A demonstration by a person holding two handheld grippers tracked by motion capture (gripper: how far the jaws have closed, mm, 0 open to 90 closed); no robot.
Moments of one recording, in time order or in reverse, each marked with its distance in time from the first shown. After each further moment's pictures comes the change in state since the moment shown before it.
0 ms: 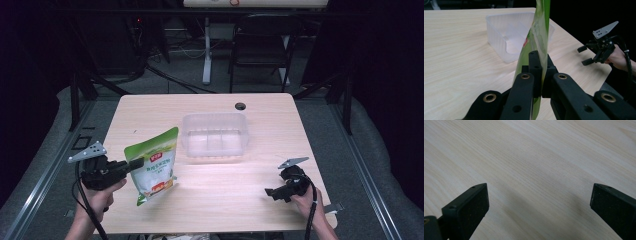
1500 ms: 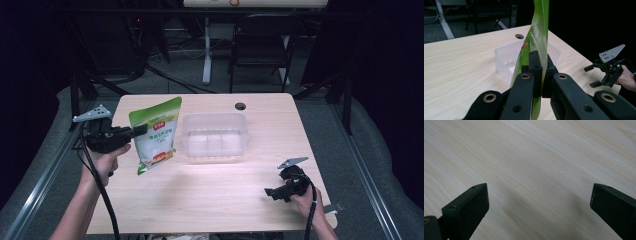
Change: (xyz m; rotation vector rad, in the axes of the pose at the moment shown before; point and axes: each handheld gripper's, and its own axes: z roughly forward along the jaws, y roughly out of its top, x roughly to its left) left arm 0.012 0.079 0.019 -0.037 0.034 0.055; right arm 0.000 0.001 0.001 -0.003 0.006 -0.005
